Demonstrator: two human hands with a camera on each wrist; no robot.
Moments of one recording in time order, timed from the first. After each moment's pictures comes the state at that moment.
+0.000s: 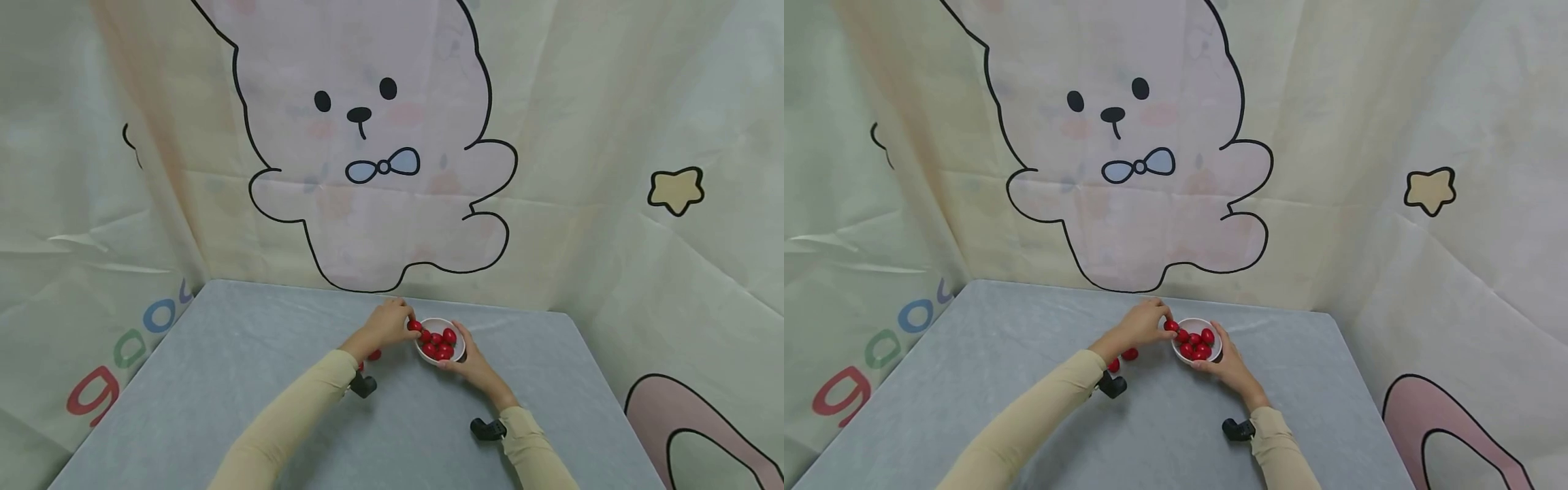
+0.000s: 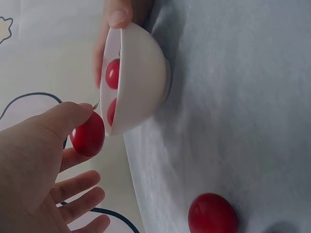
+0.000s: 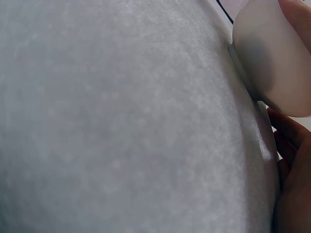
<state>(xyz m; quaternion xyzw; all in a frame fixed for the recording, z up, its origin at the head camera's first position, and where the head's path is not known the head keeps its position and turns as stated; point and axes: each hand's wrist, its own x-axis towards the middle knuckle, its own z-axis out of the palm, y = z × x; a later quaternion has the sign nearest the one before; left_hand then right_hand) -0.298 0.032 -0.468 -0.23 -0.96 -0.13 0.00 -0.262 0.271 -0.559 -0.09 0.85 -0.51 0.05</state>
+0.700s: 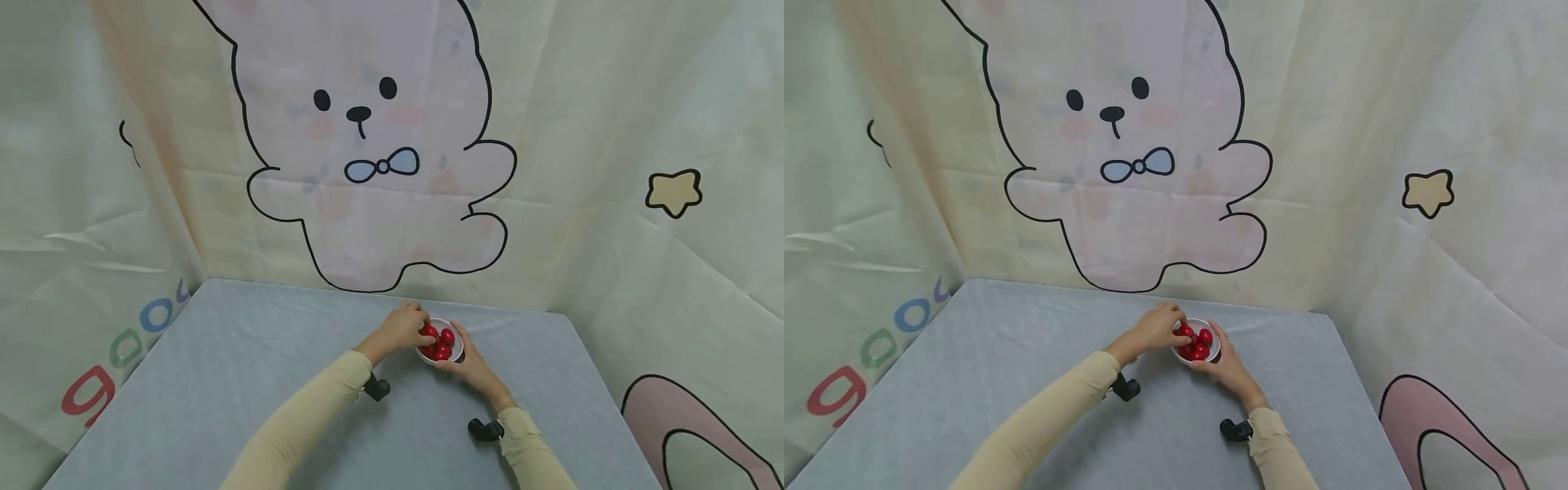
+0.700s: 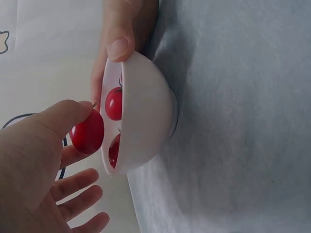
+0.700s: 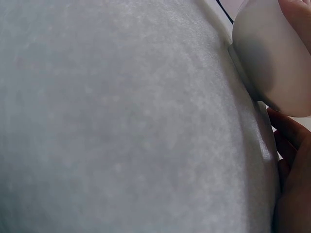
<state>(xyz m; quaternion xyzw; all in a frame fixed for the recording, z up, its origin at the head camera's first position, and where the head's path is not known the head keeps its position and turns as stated) -0.293 0.065 -0.470 -0.25 -0.96 -0.13 0.00 -0.253 0.267 -0.545 -0.08 0.85 -0.52 0.07</state>
